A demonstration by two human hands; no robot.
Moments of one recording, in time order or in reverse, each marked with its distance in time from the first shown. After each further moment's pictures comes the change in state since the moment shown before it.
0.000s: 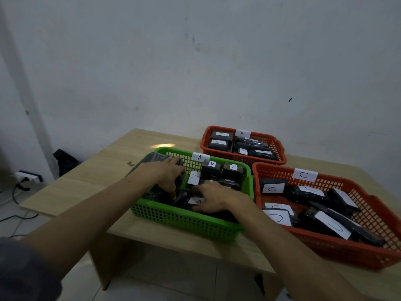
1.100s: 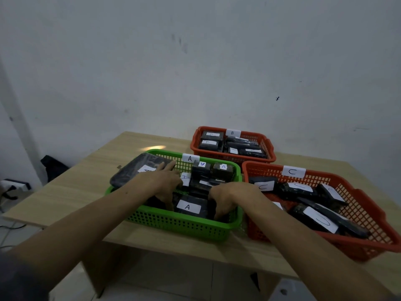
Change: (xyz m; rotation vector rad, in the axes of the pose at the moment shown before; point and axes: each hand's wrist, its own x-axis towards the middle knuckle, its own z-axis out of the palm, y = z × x) left_hand 0.017 0.021 0.020 0.160 0.029 0.125; right_hand -0.036 0.020 -0.035 -0.118 -0.336 0.240
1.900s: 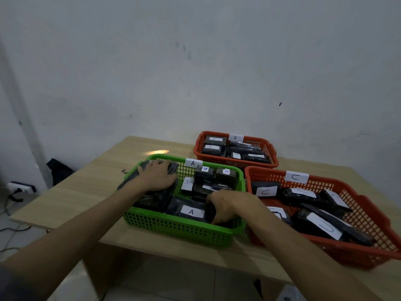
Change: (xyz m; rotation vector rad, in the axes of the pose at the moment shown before) left_hand -0.003 -0.030 0.006 -0.532 0.310 -0.331; right_hand 0.001 -0.003 0.014 0.044 0.142 -0.054
